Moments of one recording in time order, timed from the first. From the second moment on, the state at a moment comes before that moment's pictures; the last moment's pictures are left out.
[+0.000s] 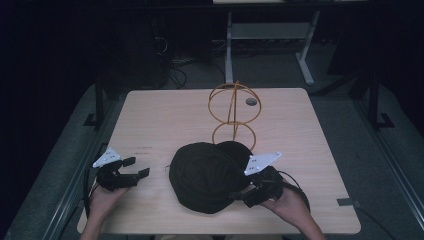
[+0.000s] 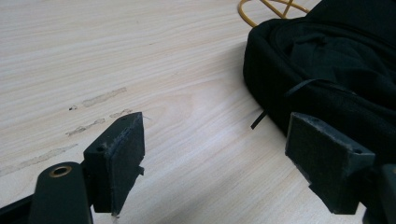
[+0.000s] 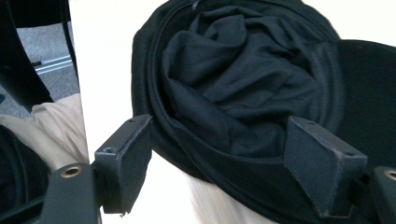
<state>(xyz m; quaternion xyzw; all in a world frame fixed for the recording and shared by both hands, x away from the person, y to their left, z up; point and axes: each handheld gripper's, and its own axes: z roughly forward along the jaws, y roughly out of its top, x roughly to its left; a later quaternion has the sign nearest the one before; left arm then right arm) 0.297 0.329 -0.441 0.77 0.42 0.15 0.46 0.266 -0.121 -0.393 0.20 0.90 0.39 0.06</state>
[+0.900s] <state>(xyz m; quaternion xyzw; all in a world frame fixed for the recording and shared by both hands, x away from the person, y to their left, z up) 0.299 0.328 -0.442 0.77 0.41 0.15 0.46 0.264 -0.060 -0.407 0.10 0.93 0.36 0.03</state>
